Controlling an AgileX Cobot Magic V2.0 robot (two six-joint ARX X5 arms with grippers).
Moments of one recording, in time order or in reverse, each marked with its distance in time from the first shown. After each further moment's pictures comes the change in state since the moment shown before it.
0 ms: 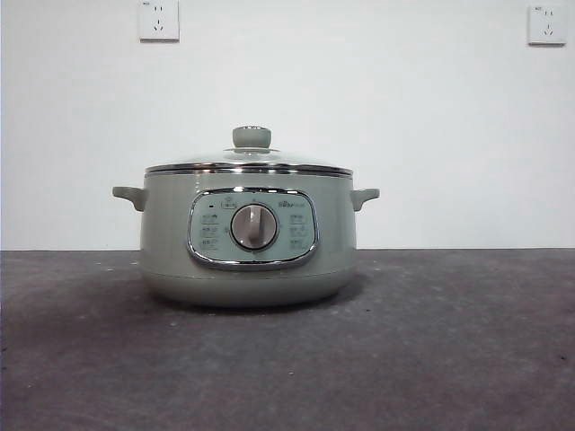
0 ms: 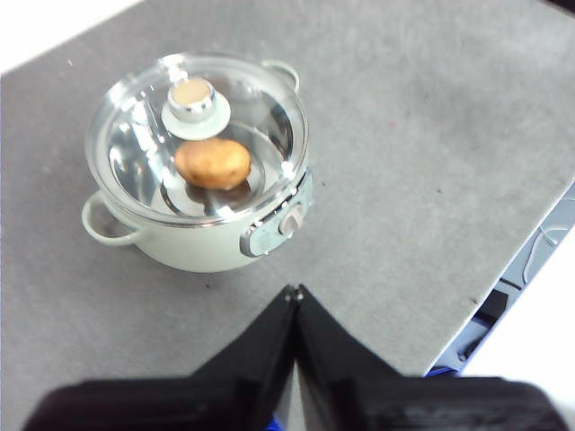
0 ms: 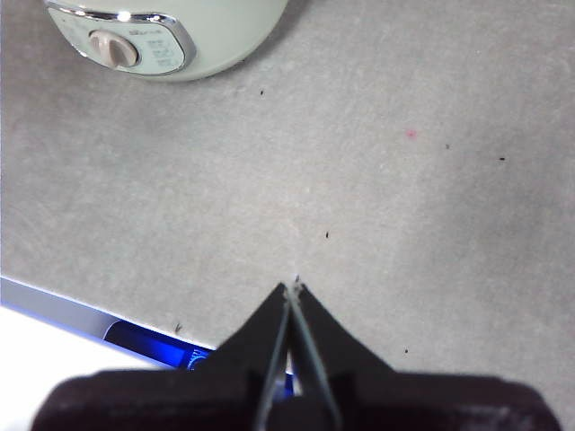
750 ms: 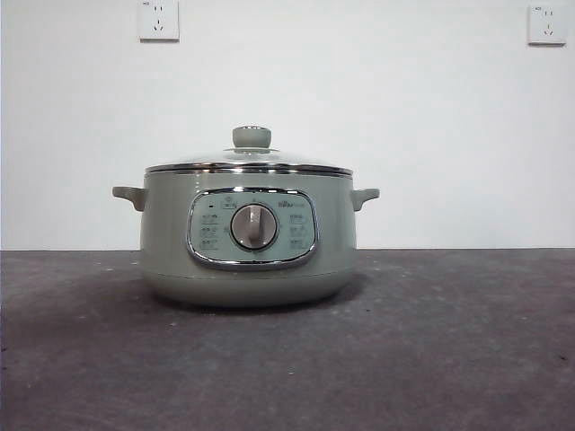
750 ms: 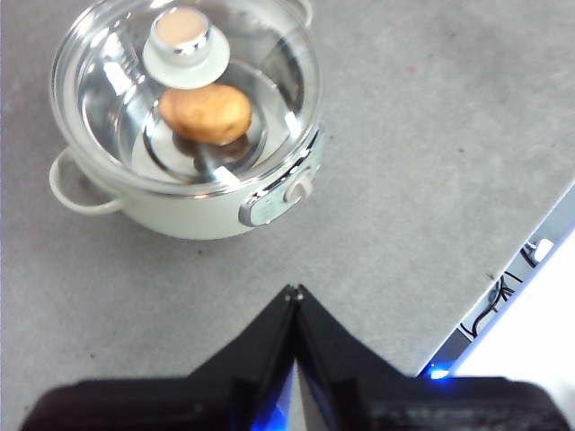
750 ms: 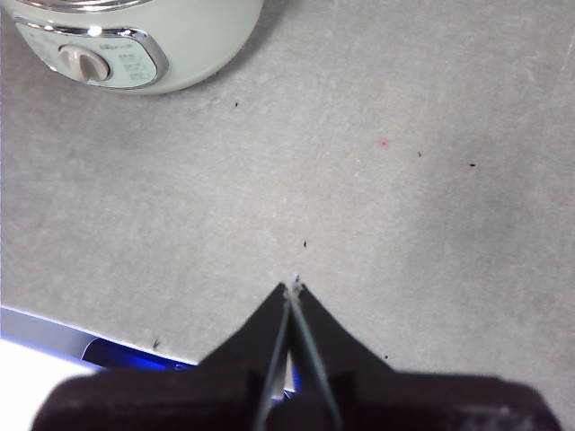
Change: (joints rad) left arm 0.026 0.190 -0.002 0.001 0.000 0.000; right arm 0.000 0.001 0.000 0.000 0.056 0.013
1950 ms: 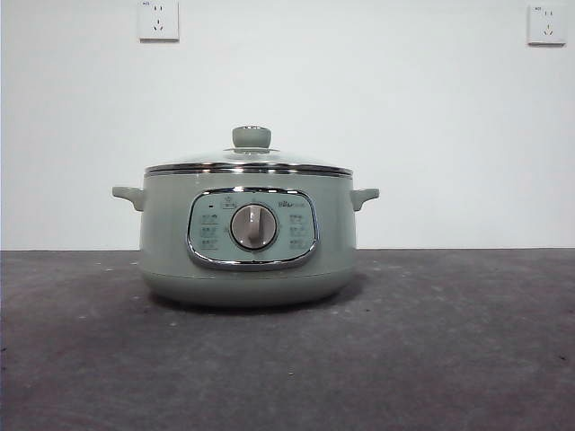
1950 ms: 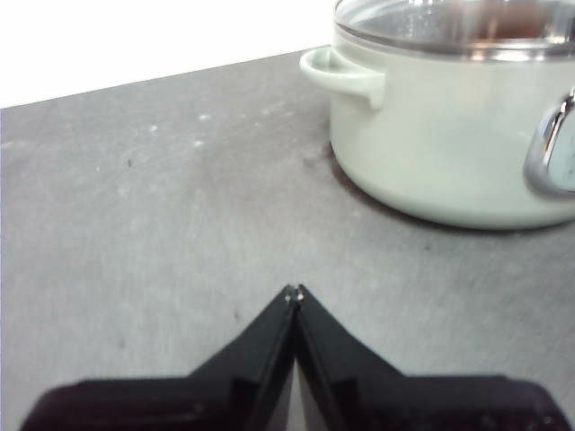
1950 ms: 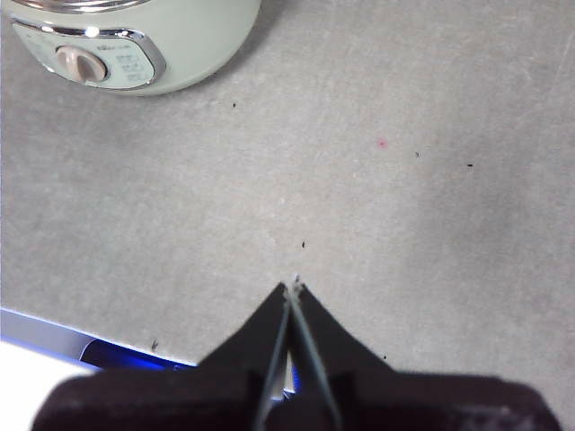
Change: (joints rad) left arm 0.434 -0.989 -1.639 1.248 -0.050 -0.016; right arm 0.000 0.000 0.000 0.000 0.003 0.000
